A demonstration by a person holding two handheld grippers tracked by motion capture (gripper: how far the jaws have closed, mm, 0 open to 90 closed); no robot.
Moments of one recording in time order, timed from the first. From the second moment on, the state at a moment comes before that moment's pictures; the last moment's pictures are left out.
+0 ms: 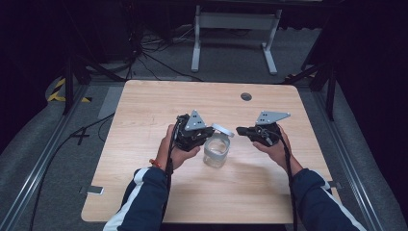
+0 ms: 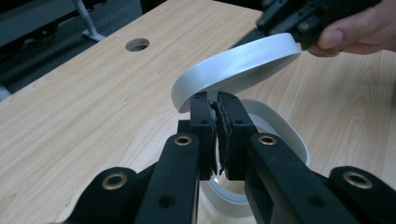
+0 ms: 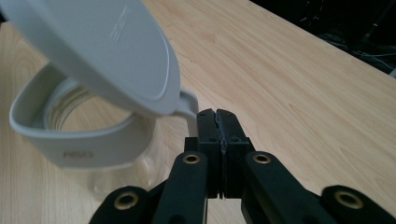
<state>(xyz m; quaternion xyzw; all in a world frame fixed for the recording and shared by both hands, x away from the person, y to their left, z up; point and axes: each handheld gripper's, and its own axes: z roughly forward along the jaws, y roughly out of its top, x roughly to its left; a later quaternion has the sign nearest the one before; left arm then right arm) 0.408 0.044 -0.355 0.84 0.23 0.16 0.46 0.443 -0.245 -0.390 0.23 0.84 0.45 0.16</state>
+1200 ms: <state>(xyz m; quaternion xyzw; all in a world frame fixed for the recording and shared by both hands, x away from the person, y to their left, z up) 0.425 0.043 -0.336 0.86 0.19 0.18 0.43 0.369 -0.320 -0.398 0.24 0.87 0.39 0.16</state>
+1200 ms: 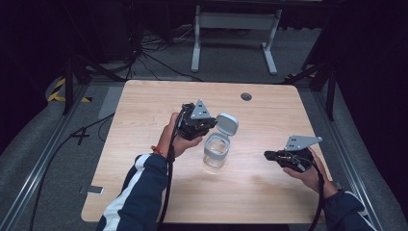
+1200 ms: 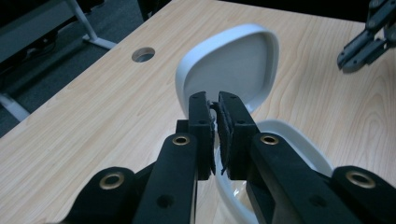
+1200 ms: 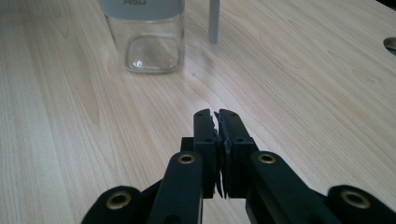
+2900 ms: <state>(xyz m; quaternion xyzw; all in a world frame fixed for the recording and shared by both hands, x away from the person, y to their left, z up) 0.338 0.220 -0.470 0.87 0.33 0.15 0.32 0.311 -0.427 -0.453 0.39 0.82 0.35 0.20</state>
